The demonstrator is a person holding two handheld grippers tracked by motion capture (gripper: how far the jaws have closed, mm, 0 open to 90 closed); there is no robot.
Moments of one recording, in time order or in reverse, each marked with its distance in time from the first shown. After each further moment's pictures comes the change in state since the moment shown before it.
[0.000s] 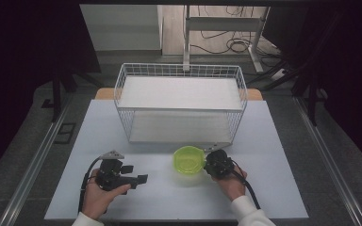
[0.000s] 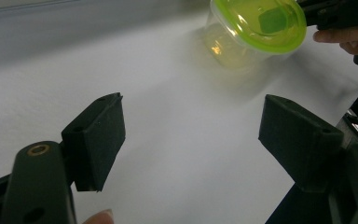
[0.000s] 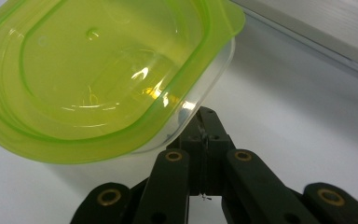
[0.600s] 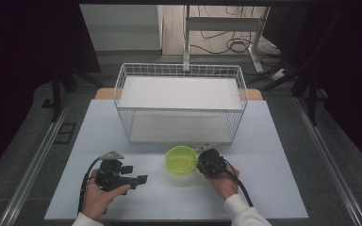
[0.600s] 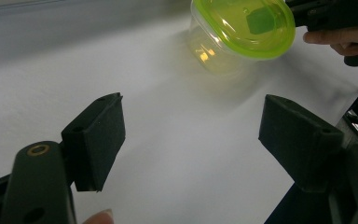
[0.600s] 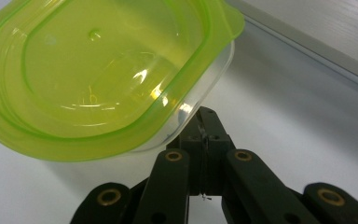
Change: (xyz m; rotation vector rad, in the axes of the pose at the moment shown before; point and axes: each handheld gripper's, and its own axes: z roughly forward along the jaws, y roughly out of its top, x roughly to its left) left arm 0.001 -0.001 0.000 0.005 0.002 -0.001; right arm 0.013 0.010 0.011 -0.015 0.018 -0.031
